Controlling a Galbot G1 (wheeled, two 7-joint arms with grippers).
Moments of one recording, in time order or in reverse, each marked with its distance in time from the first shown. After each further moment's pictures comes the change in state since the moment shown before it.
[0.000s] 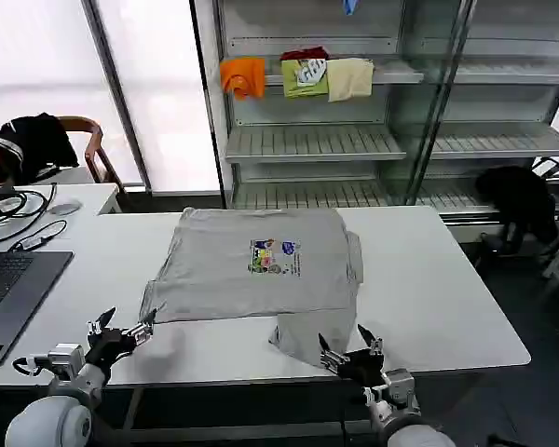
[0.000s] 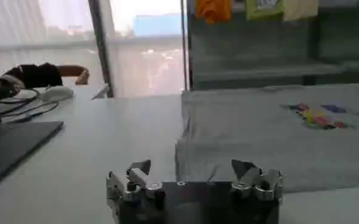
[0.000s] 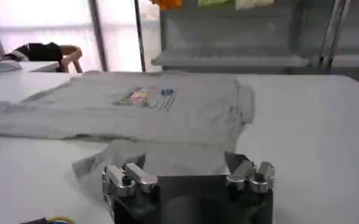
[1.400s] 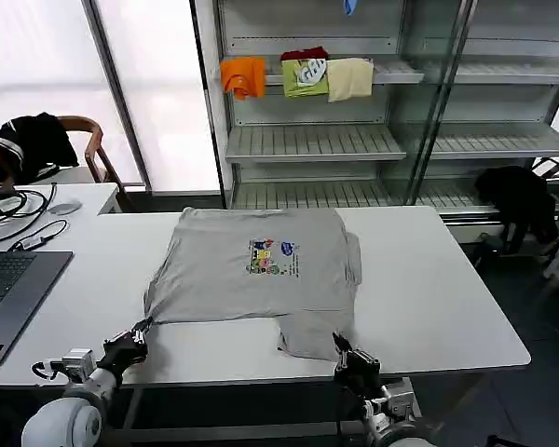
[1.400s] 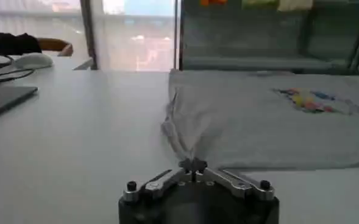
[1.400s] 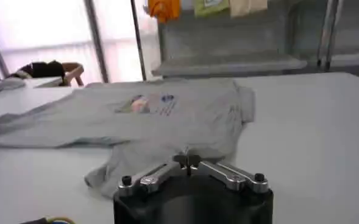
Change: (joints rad) left arm -0.037 -0.008 0.008 0.020 -0.133 -0.033 0.039; right arm 0.080 0.043 0.013 -0.046 0.041 0.178 0.017
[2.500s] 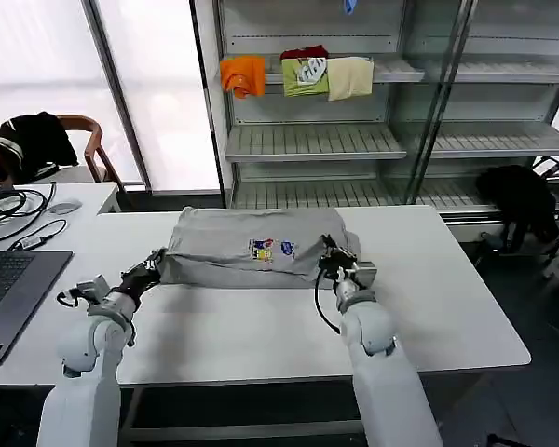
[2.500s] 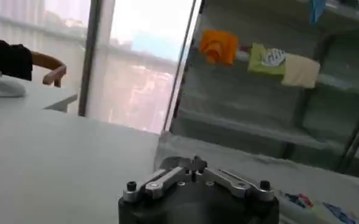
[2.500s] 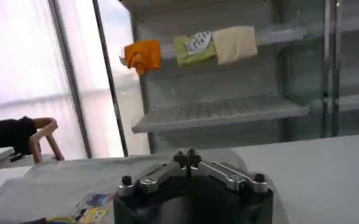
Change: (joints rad) left arm -0.434 -0.022 0.091 0.364 -0.058 -0.013 -0.084; right arm 0.690 0.151 0.009 -0.688 -0.025 0.026 -0.013
